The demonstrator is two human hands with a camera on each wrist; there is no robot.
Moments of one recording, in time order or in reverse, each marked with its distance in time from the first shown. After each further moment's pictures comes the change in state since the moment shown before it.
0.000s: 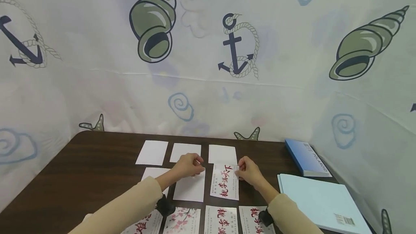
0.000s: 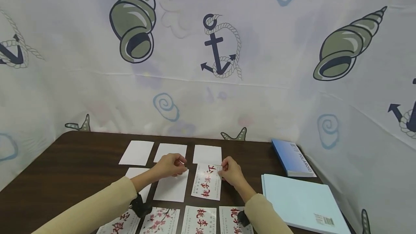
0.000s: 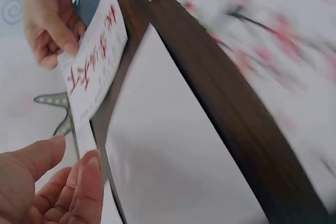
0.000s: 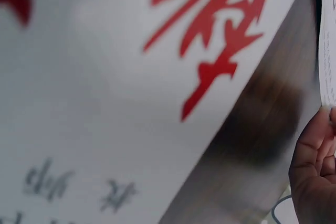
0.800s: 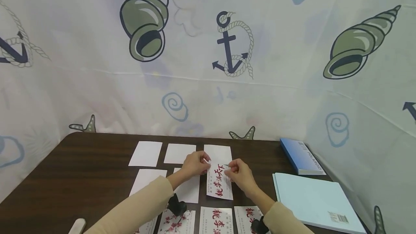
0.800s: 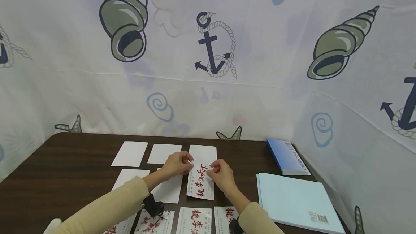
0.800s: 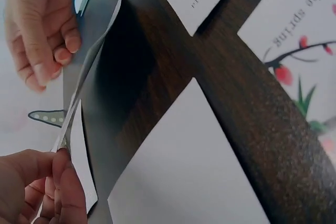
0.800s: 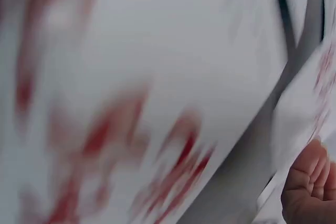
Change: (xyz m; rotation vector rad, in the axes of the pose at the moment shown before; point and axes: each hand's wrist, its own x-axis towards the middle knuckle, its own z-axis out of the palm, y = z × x) left_hand 0.029 0.014 0.037 -0.113 0.085 0.002; right_hand -0.018 -0.014 0.014 0.071 0.051 -0.036
